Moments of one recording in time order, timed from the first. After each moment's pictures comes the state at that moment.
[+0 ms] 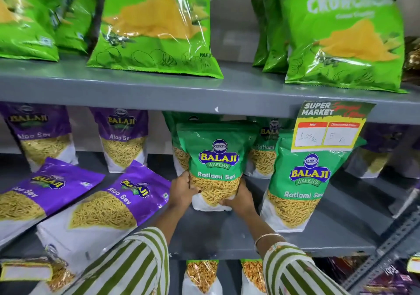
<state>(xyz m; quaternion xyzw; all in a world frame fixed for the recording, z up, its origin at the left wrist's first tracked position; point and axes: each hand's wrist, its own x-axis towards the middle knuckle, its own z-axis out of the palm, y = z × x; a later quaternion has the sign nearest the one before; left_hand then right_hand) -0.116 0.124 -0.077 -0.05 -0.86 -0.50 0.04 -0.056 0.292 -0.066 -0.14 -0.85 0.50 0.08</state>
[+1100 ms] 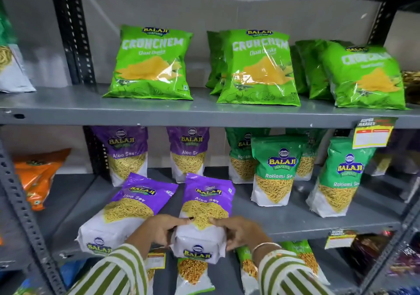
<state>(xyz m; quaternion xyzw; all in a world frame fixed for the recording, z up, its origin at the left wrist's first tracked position) -0.052 -0.170 -0.050 0.08 -0.70 -0.58 -0.41 0.008 0.032 -0.050 -0.26 -0.65 0.68 -0.23</state>
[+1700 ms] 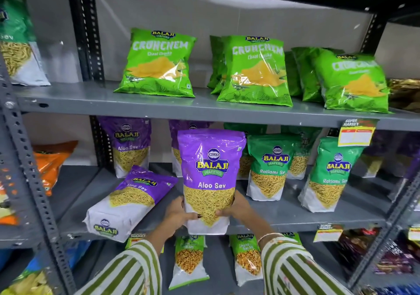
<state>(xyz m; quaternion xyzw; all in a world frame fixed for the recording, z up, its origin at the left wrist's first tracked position) -0.012 -0.145 -0.048 -0.04 -0.83 -0.55 -0.09 0.037 0.047 -0.020 -0.04 -0.81 0.59 0.02</state>
